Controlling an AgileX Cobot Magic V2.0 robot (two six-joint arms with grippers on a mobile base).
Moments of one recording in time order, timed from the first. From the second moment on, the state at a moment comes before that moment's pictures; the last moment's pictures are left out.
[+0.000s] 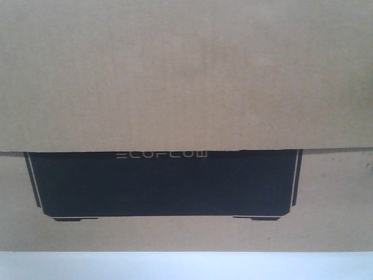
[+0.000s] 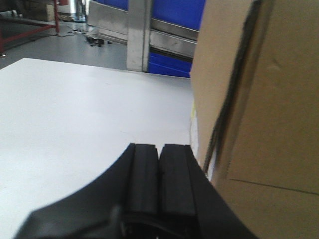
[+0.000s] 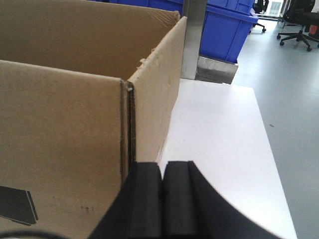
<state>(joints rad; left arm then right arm) -0.02 -0.01 0.03 -0.08 0.09 0.00 0.14 0.07 -0.33 0.05 0.48 -0.05</state>
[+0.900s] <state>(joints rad) -0.03 -0.01 0.03 -0.09 0.06 0.00 0.14 0.07 -0.33 0.04 0.48 -0.05</state>
